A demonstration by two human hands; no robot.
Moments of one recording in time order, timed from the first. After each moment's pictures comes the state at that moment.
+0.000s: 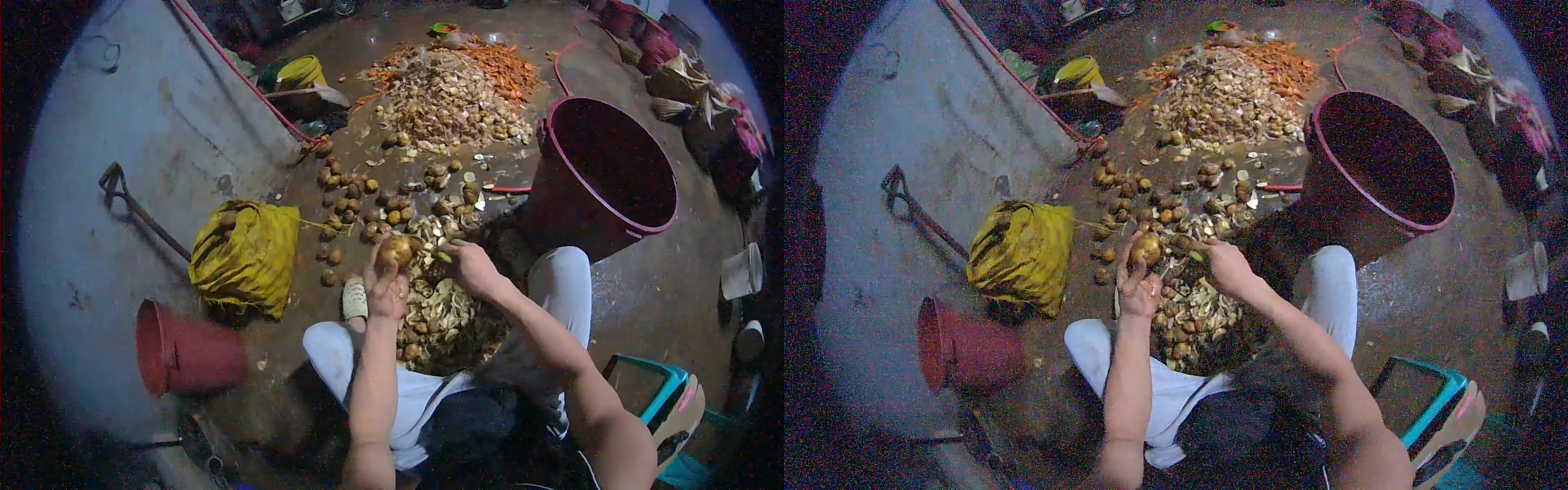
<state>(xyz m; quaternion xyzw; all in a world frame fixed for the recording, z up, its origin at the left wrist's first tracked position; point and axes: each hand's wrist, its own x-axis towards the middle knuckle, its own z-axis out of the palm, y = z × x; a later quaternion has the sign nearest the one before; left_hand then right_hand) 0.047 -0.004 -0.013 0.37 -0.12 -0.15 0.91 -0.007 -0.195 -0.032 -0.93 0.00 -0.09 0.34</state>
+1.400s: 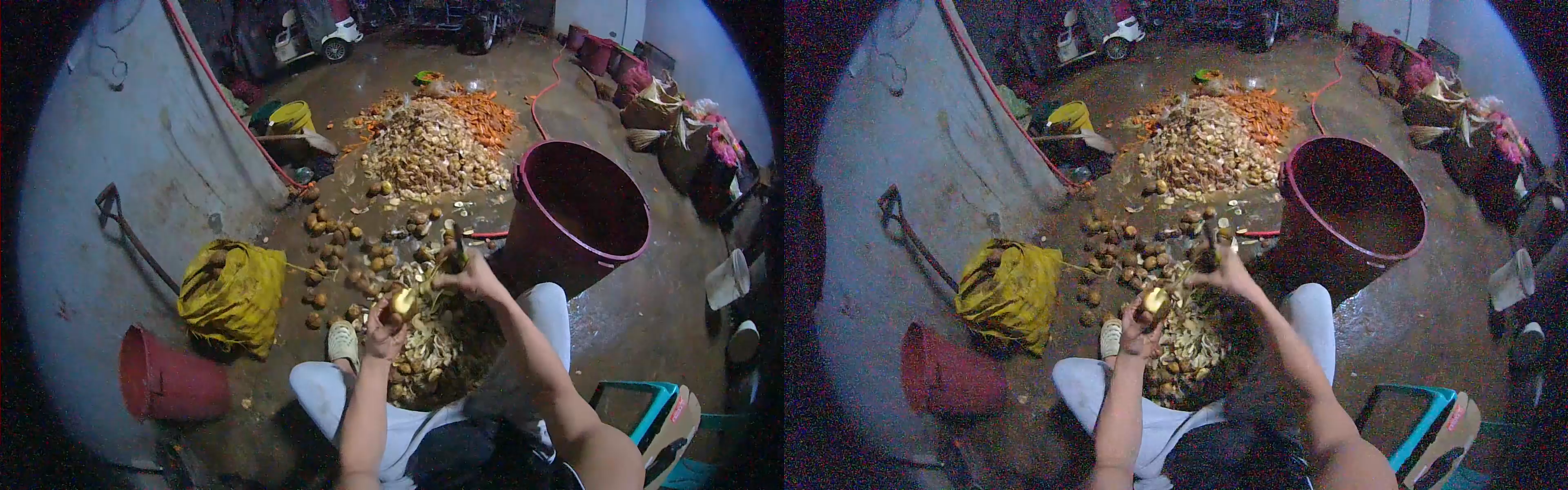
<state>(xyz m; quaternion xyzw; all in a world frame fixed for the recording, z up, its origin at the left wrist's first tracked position) 0.027 -0.014 -0.018 0.35 -0.11 -0.25 0.90 0.020 -0.258 -0.014 -0.82 0.00 -0.18 0.55</state>
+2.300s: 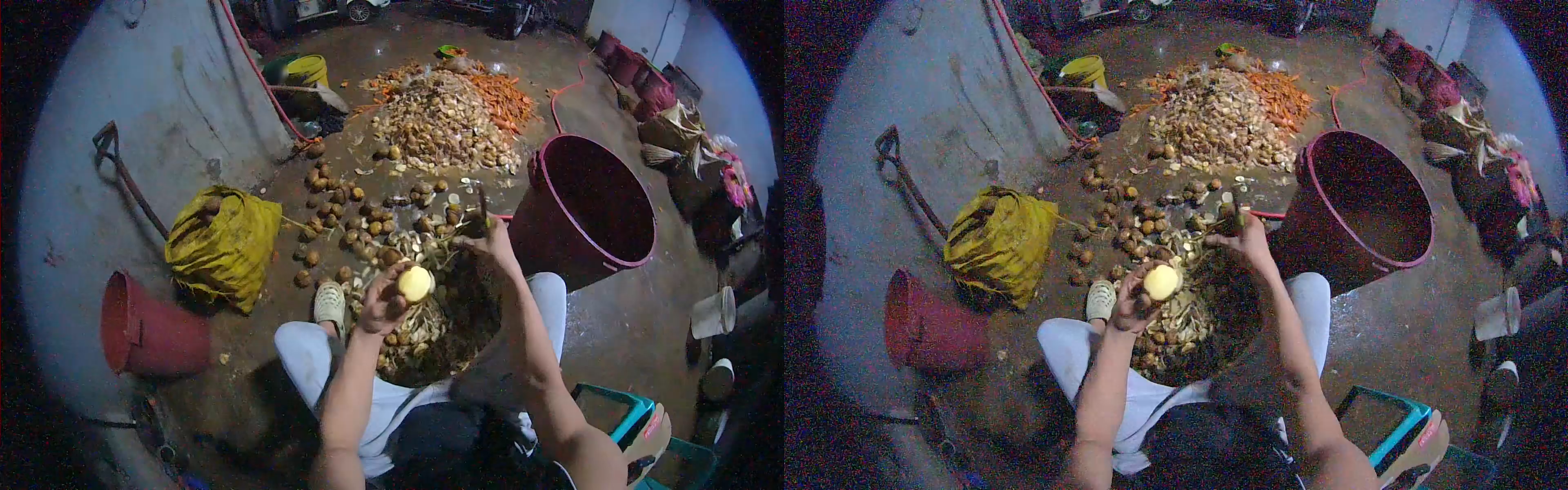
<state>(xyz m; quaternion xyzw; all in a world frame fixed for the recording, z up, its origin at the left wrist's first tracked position) 0.023 -0.011 -0.013 0.31 -0.22 -0.29 0.88 0.017 -0.270 0.010 -0.82 0.07 -0.19 0.53</state>
